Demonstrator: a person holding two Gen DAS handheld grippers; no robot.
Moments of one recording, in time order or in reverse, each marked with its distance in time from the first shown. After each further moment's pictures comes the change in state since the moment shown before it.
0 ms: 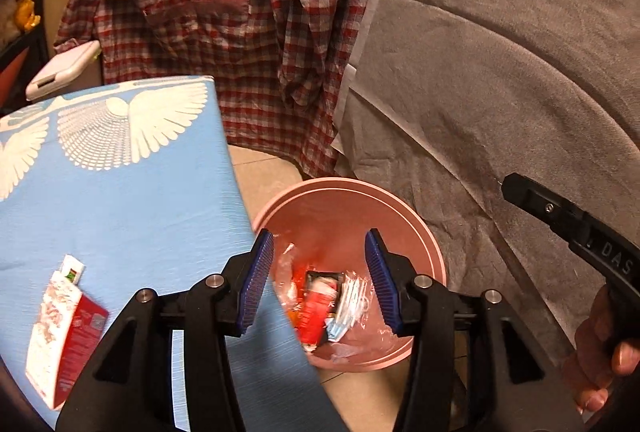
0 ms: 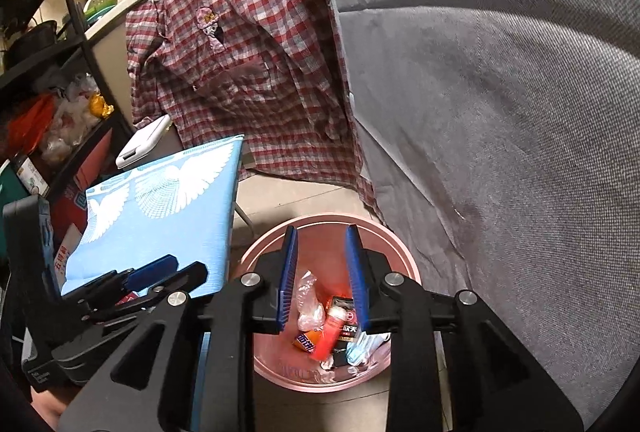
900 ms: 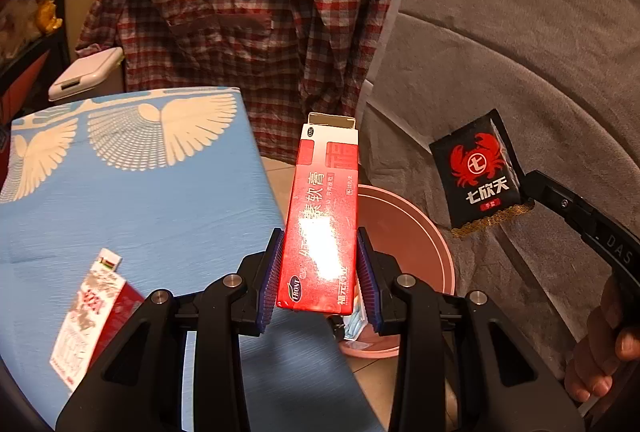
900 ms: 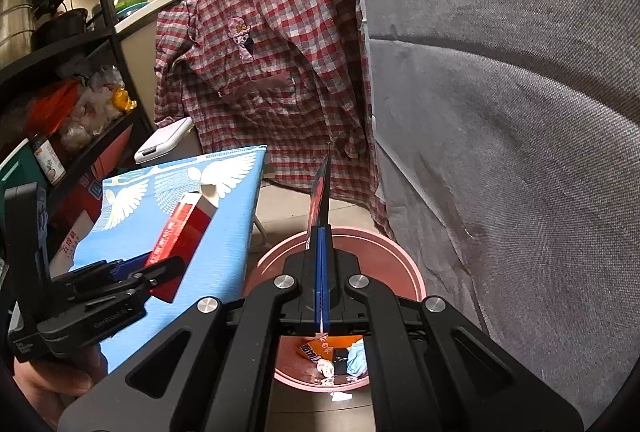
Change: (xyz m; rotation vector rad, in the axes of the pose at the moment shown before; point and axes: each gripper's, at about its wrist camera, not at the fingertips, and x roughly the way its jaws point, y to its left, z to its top) left arm -0.026 0.011 -0.002 -0.019 -0.032 0.039; right arm -0.018 0.012 0.001 -0.076 -0.053 0.031
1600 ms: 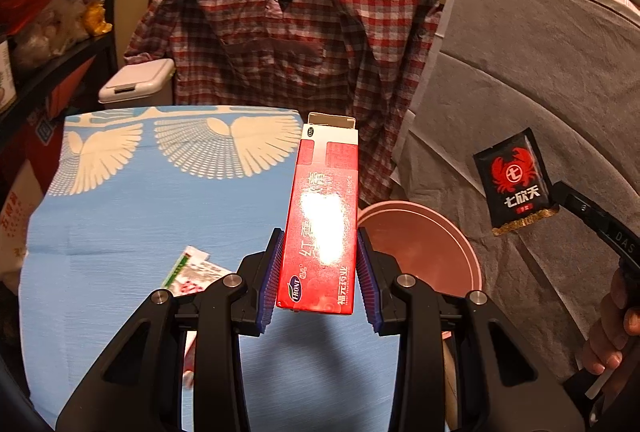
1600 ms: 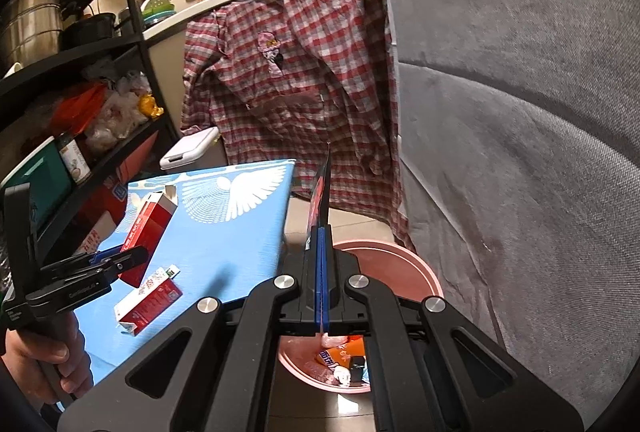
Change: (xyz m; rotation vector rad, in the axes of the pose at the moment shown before) left arm -0.059 0.054 -0.005 -0.046 -0.074 0.084; right arm -0.023 0.020 0.003 -0.038 -0.050 0.068
